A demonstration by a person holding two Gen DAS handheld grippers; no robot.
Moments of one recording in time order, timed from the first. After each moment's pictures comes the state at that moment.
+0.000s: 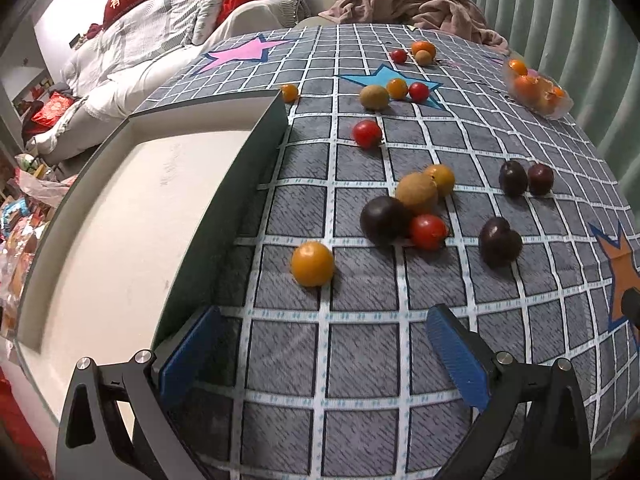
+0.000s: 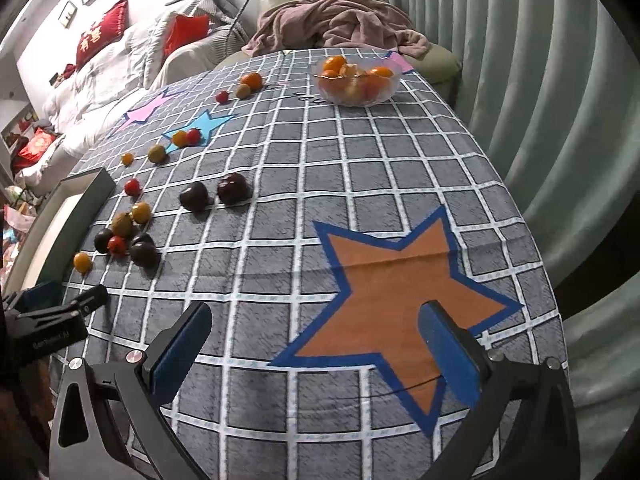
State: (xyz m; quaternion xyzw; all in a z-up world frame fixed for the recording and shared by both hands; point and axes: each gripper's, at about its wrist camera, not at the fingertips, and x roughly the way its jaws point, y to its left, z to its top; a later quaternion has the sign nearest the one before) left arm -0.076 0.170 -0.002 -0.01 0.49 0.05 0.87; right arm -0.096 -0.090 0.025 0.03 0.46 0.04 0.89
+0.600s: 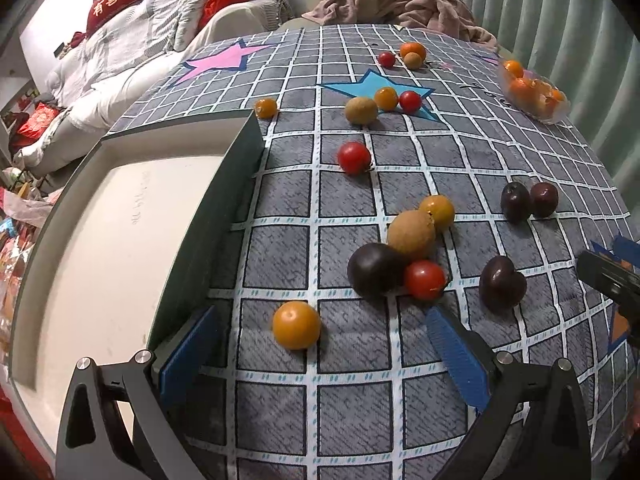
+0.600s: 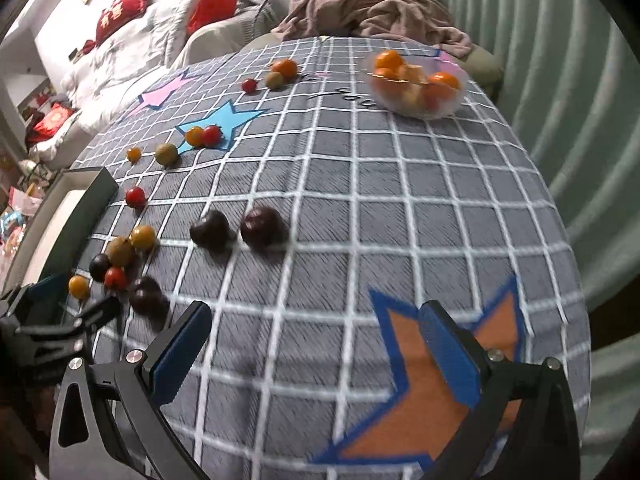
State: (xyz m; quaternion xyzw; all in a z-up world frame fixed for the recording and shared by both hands) left arm -0.048 0.167 -0.003 0.00 0.50 0.03 0.87; right arm -0.022 -0.046 0.013 0.00 0.48 0.09 0.87
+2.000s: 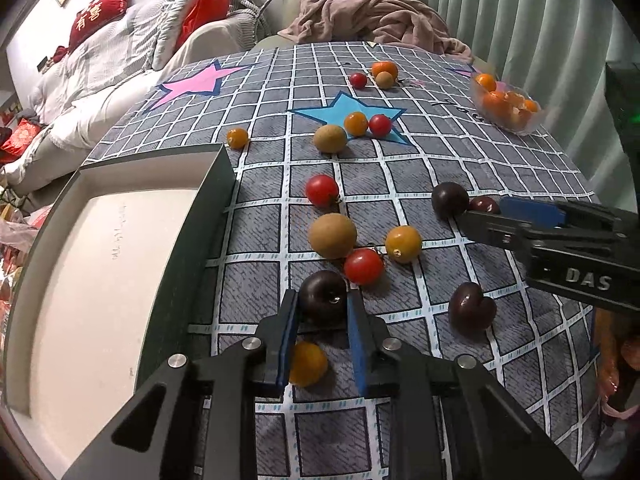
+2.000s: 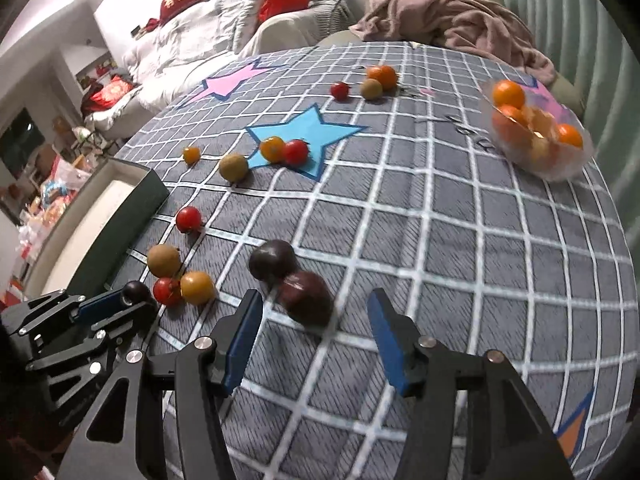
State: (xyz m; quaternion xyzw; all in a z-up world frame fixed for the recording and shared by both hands) left arm -0.043 0.161 0.008 0.00 0.47 -0.01 0.88; right arm 0.021 0.011 0.009 -0.03 0.47 0.21 0.86
